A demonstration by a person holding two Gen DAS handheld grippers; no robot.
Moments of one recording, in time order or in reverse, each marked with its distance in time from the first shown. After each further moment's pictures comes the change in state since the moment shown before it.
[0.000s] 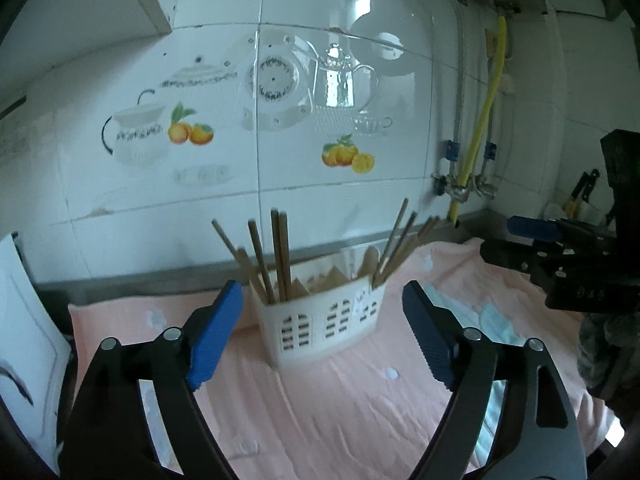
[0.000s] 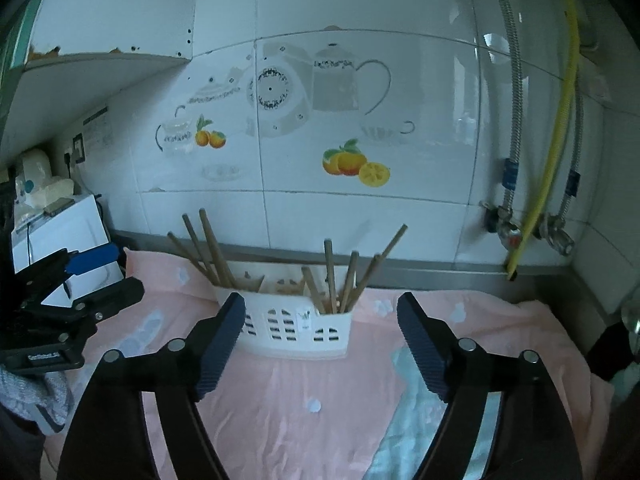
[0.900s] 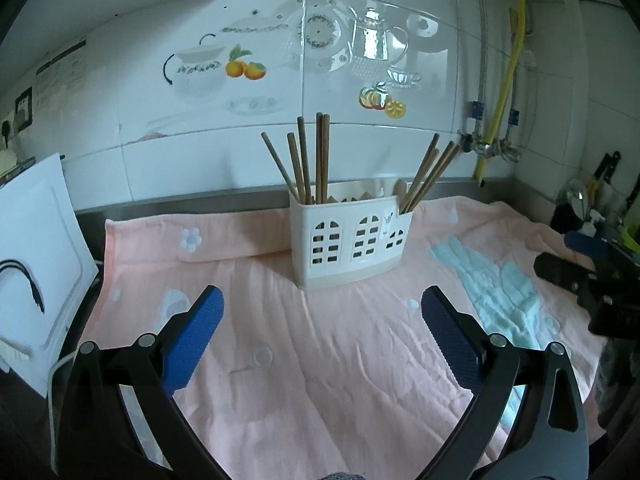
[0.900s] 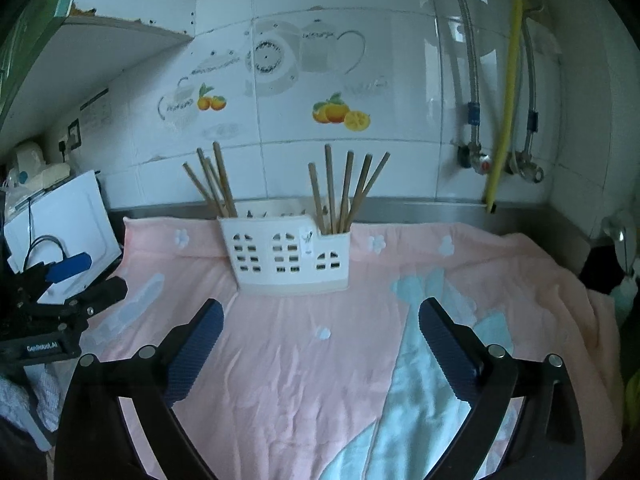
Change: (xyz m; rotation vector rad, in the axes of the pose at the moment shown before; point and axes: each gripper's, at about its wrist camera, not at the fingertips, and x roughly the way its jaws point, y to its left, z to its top) left arm -0.043 0.002 -0.076 -0.069 0.084 0.121; right arm -0.039 0.026 -0.091 0.071 0.028 -0.065
